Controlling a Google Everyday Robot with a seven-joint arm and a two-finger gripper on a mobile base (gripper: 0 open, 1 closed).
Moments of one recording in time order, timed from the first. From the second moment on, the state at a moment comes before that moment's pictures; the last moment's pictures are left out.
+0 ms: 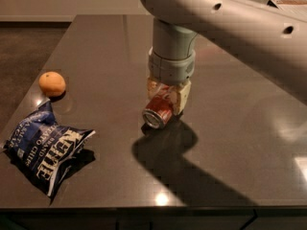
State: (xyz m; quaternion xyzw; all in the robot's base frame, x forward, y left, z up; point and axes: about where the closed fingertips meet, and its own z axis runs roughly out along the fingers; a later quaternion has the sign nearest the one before) arm 0.511 -0.038 0.866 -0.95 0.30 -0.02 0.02
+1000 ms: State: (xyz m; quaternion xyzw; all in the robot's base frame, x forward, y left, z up) arm 0.554 -0.074 0.941 -0.97 0.15 -0.20 0.03
